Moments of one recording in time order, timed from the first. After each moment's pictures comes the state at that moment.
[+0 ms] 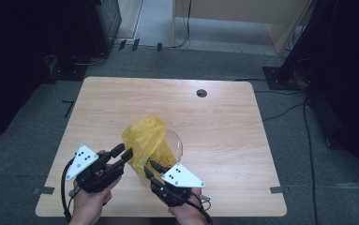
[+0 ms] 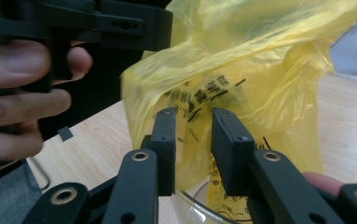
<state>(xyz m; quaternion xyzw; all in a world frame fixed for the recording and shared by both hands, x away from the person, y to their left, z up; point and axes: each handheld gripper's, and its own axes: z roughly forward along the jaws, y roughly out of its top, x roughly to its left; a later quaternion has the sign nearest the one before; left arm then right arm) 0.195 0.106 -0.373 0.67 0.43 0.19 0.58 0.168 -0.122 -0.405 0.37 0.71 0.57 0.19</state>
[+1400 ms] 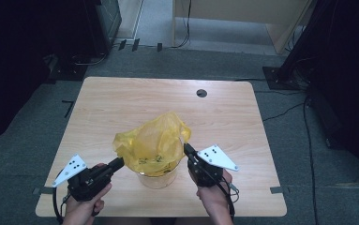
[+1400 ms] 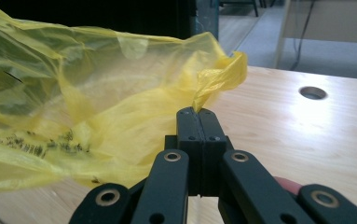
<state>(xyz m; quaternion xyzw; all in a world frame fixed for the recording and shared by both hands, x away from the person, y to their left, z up) 0.185 0.131 -0.407 0.68 0.43 0.11 0.59 0.194 -0.193 -0.385 0.48 0.67 0.50 0.26</state>
